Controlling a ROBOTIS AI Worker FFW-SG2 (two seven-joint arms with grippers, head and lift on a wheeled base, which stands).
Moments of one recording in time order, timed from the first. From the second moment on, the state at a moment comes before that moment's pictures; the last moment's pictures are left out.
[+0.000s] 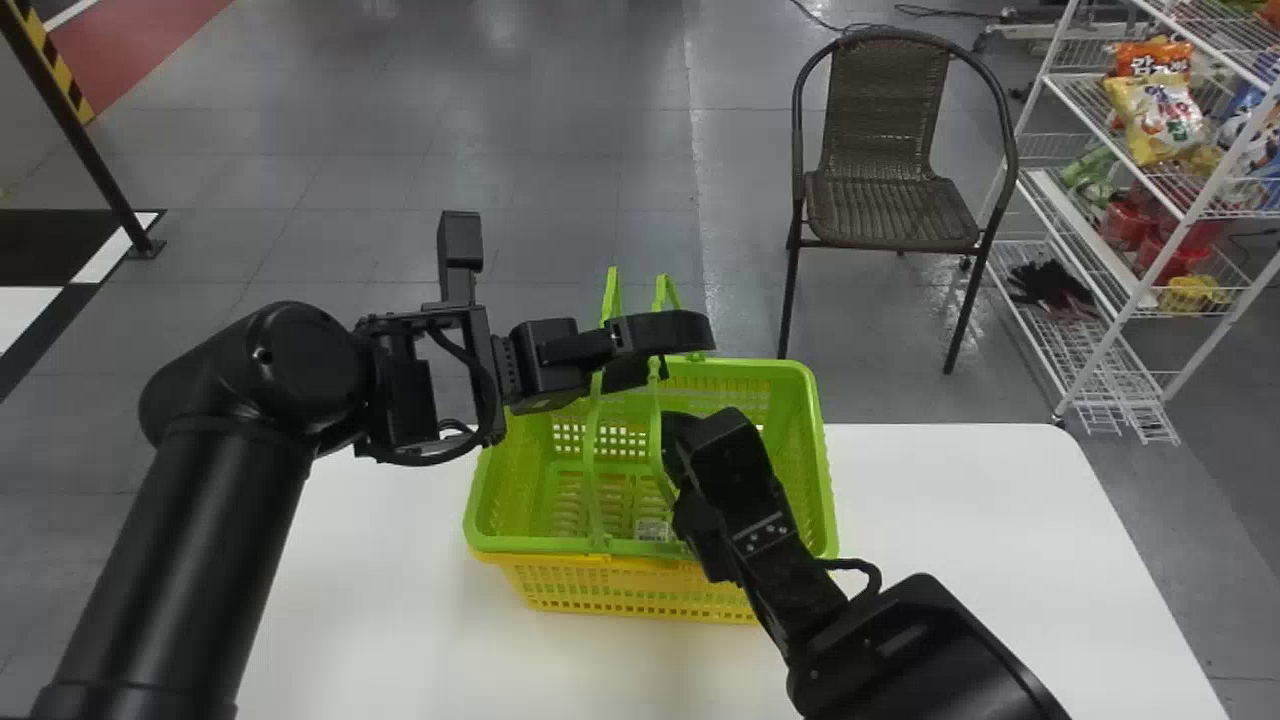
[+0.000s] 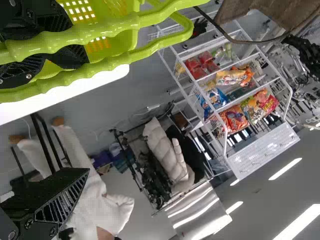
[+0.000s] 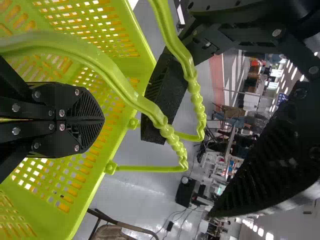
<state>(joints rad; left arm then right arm) -0.47 0.11 -0.04 -1.32 0.73 1.13 -0.60 0.02 -0.03 0.42 -1.60 0.20 0.33 -0.01</state>
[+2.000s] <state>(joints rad) -0.54 0.09 -0.06 -1.19 0.78 1.12 -0.60 0.58 -0.08 -0.05 -1.68 -0.03 -0.42 0.03</state>
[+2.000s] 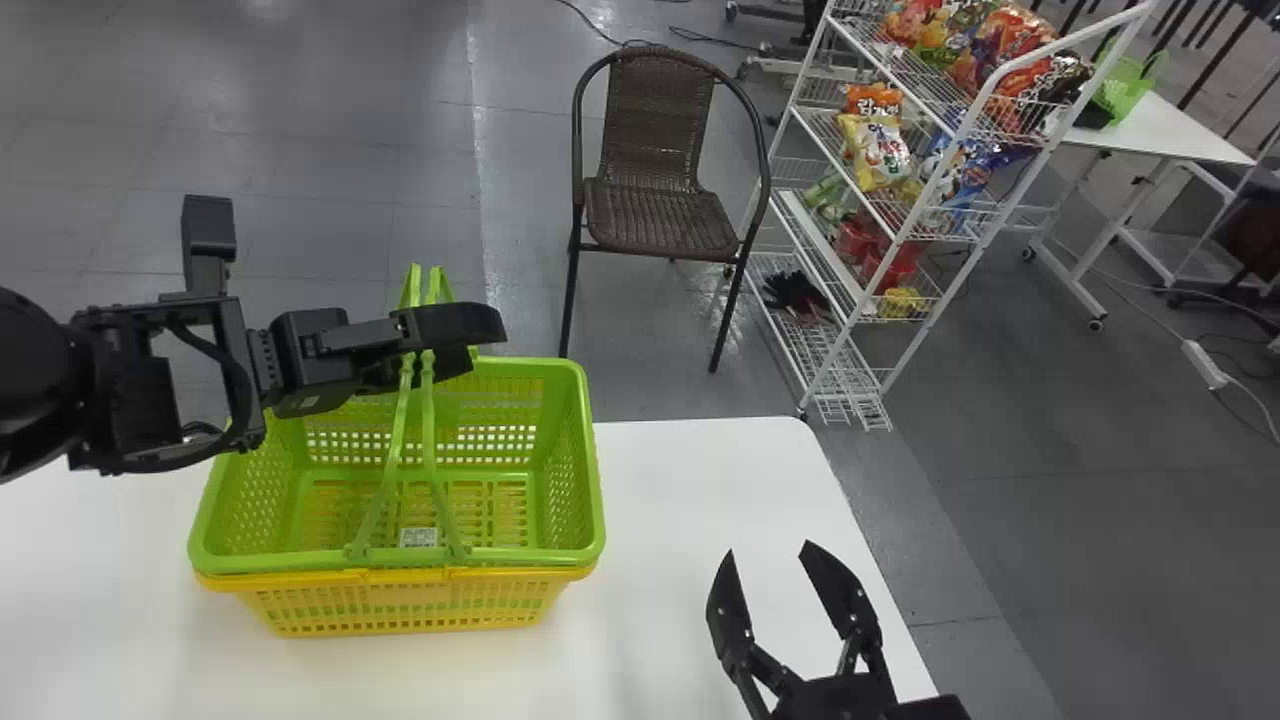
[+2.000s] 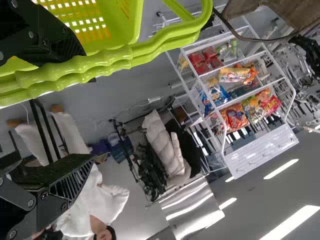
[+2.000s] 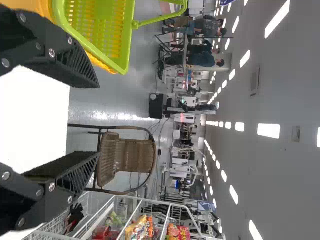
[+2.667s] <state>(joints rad) -0.61 0.10 -0.03 -1.20 0.92 1.27 -0.55 0.58 -0.08 -0.06 -1.63 -0.04 -0.47 0.03</state>
